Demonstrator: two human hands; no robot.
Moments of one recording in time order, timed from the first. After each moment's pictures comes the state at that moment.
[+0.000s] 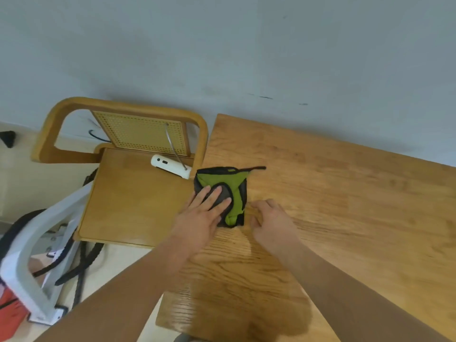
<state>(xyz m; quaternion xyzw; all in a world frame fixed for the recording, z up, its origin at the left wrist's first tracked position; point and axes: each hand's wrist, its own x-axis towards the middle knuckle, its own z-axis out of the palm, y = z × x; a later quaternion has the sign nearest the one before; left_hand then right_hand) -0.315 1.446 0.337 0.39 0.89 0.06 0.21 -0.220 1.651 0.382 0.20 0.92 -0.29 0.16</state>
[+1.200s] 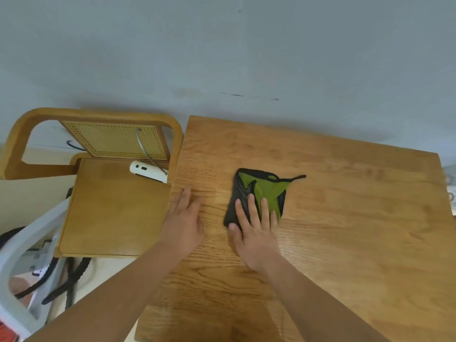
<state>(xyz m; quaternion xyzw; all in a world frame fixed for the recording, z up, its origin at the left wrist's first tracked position) -0.304 1.487 0.353 0.24 0.93 0.15 0.24 -0.180 1.663 0.335 0.20 0.93 -0.18 0.26</state>
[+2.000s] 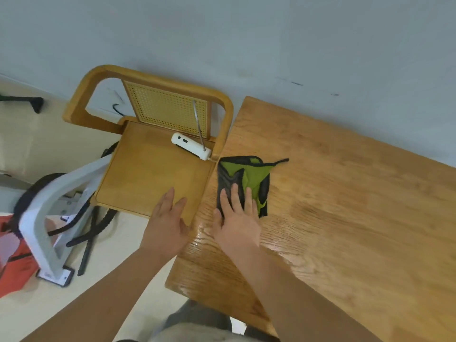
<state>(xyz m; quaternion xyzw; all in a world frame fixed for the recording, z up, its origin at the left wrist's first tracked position) -0.249 1.341 0.357 0.10 0.95 0.21 0.22 -0.207 1.524 0.346 0.13 0.95 -0.18 0.22</state>
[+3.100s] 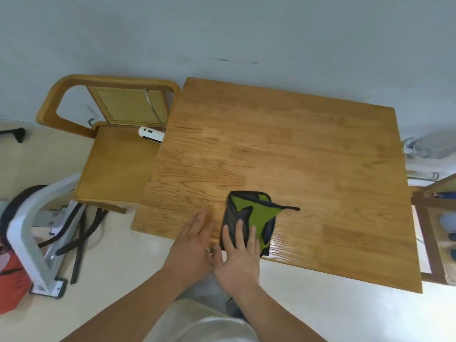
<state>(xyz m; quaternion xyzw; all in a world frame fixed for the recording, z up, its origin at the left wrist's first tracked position) -0.002 1.433 0.368 0.32 0.91 0.15 0.21 0.085 1.556 0.347 0.24 0.91 -0.26 0.23</state>
